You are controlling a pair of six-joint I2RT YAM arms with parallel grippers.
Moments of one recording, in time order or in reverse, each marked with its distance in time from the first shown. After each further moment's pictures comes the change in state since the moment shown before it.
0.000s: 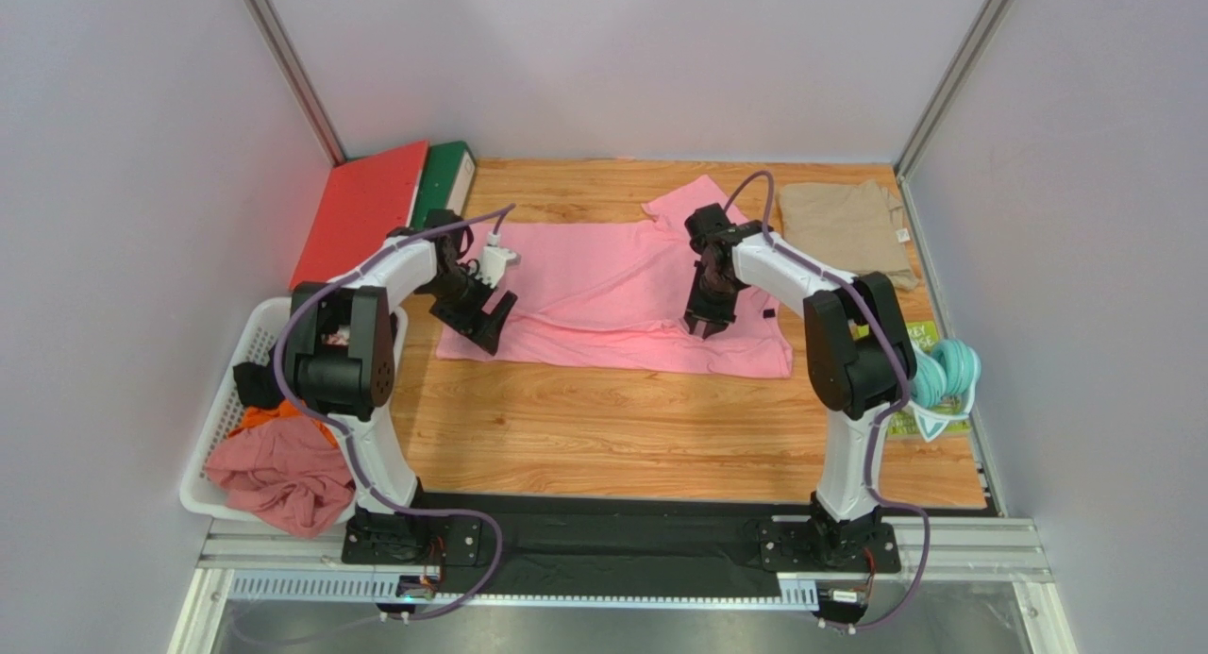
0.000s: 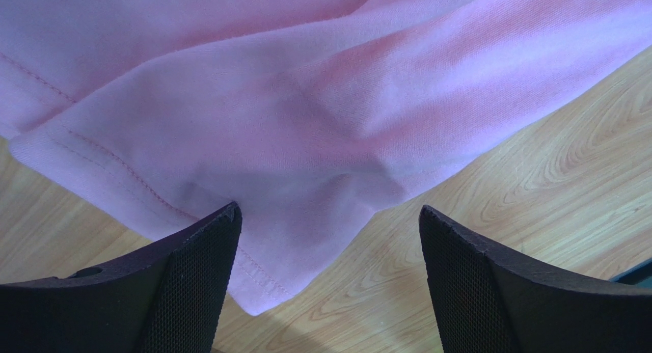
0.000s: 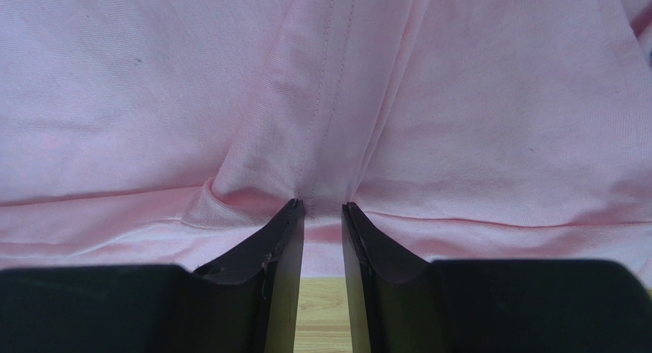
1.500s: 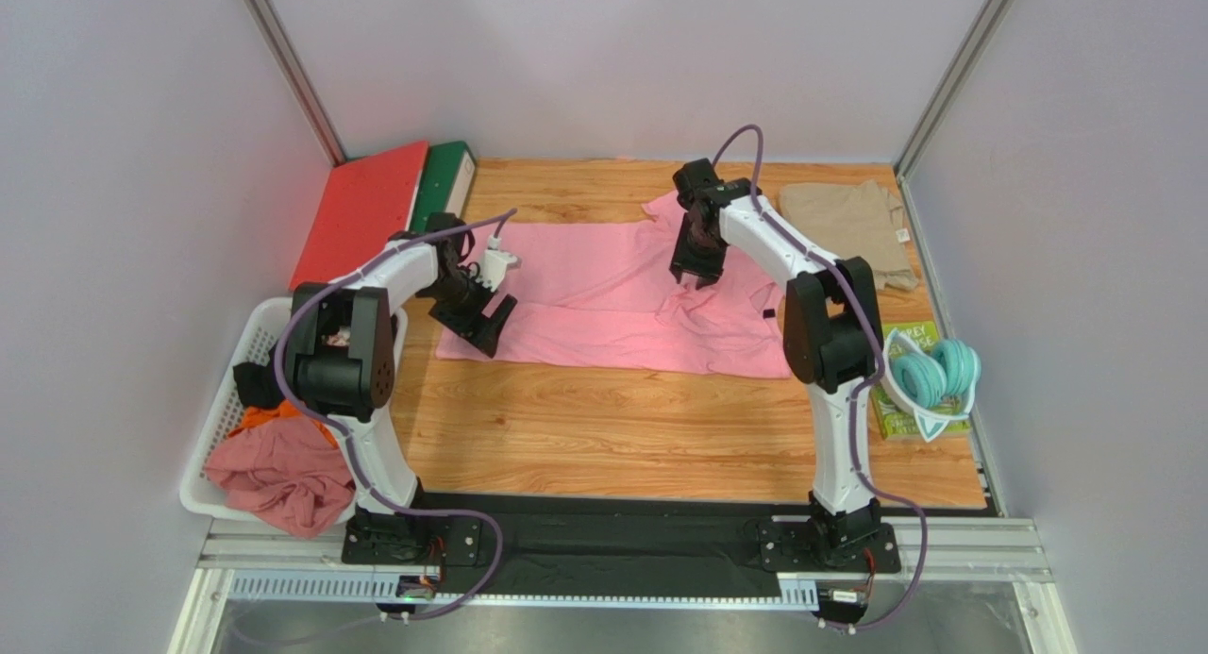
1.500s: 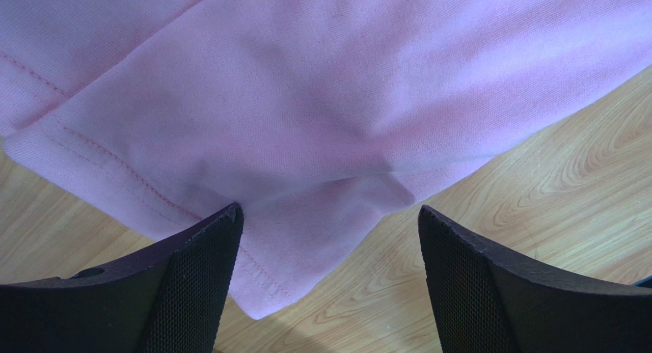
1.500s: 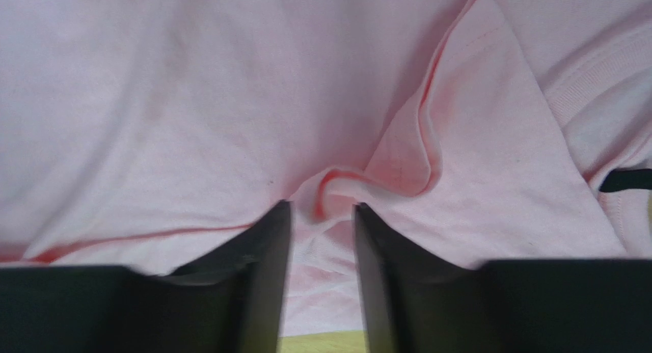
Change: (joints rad) left arm 0.000 -0.003 -0.034 0.032 -0.028 0.004; right arm -0.017 0.185 0.397 -0.096 0.071 -0.019
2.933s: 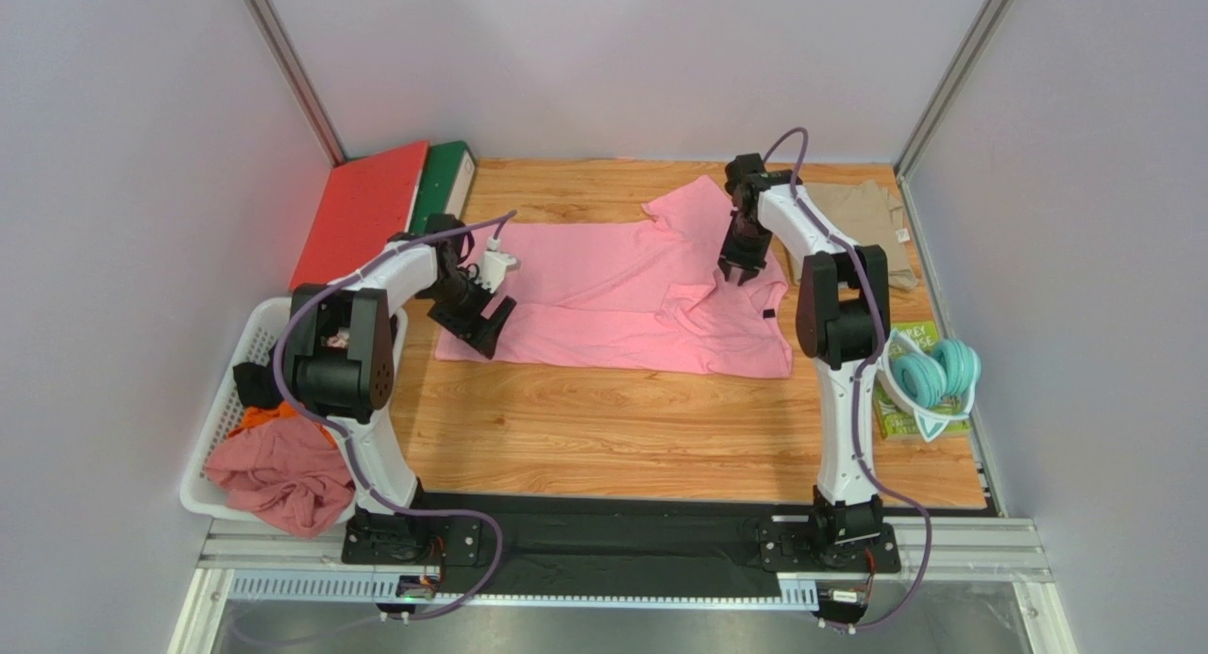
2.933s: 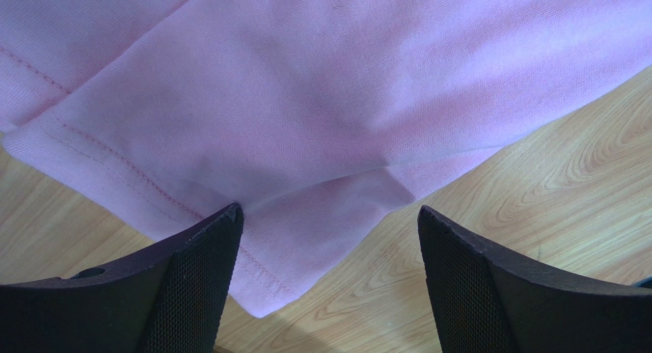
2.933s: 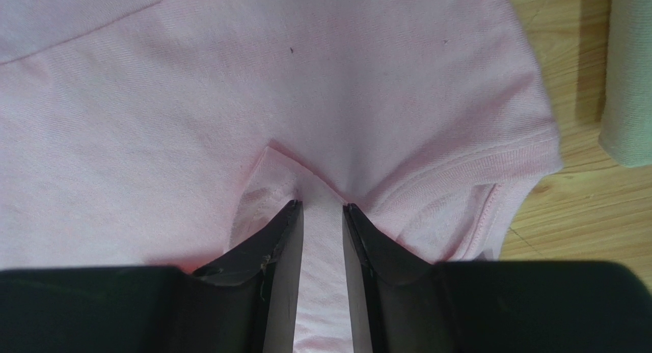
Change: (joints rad) left arm 0.000 -0.009 -0.011 -0.002 -0.011 0.005; right arm -0.189 0.162 0.134 -0.074 0.009 -0.095
